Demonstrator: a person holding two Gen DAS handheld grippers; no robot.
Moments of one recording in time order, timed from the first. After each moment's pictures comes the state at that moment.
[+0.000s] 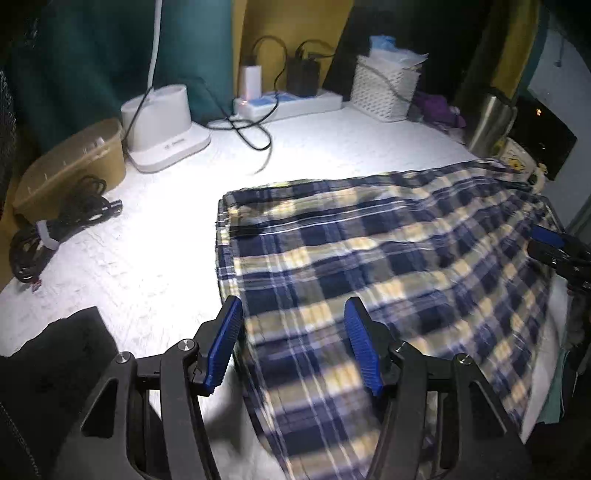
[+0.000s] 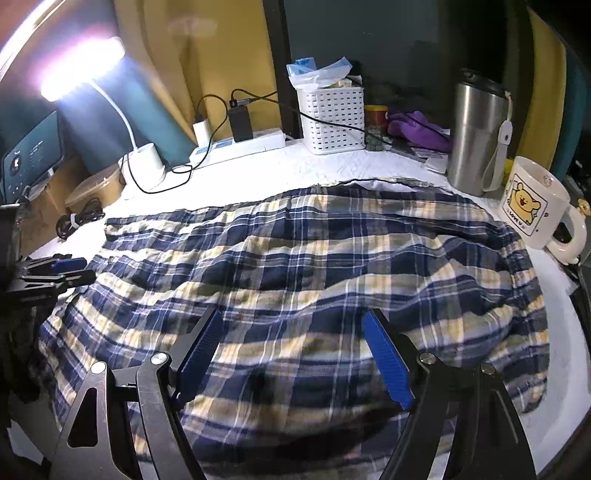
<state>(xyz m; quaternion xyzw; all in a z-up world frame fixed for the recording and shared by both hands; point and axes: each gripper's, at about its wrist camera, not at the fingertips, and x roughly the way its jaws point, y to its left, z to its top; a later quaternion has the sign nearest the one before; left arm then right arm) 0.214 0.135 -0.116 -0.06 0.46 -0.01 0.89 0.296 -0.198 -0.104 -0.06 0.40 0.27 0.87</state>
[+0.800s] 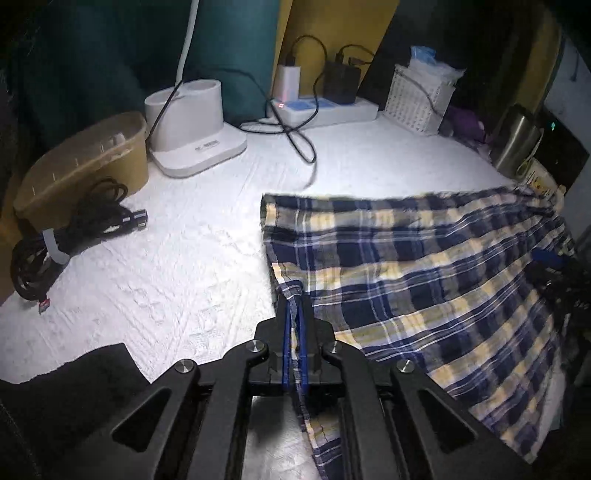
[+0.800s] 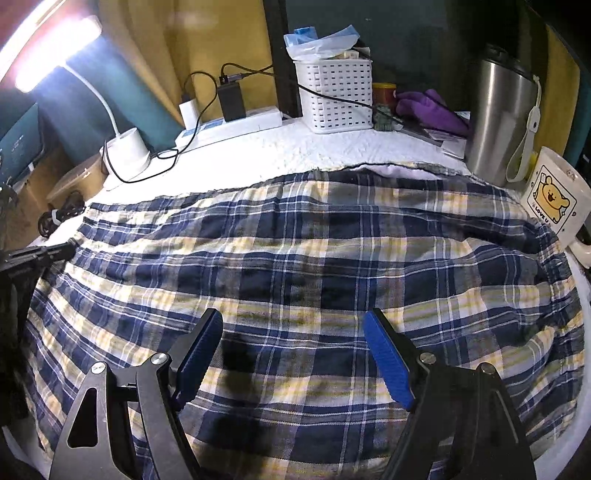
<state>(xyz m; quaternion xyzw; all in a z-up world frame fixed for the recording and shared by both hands) 0.230 0.172 -0.112 -0.08 0.45 0.01 0.89 0.325 -0.179 -0.129 -0.07 0.43 0.26 0.86</state>
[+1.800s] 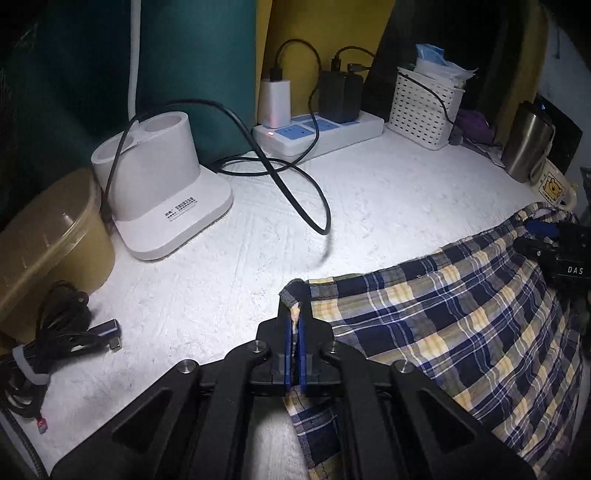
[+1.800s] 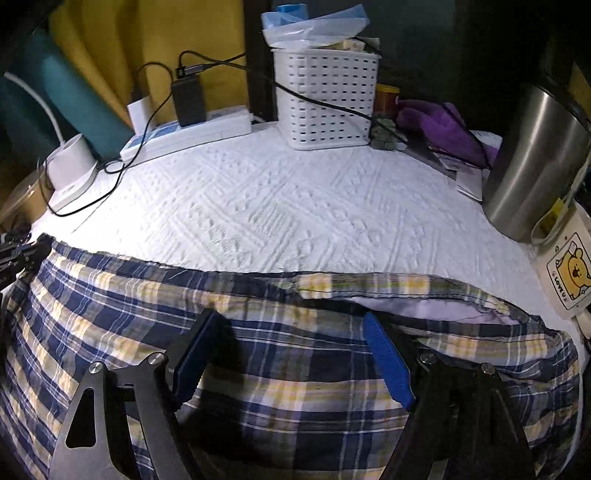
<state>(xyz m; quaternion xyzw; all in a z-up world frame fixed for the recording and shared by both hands) 0.304 0.184 -0.123 -0.03 0.43 -0.01 0.90 0.412 -0.133 -0.134 -0.11 0.44 0.21 0.86</state>
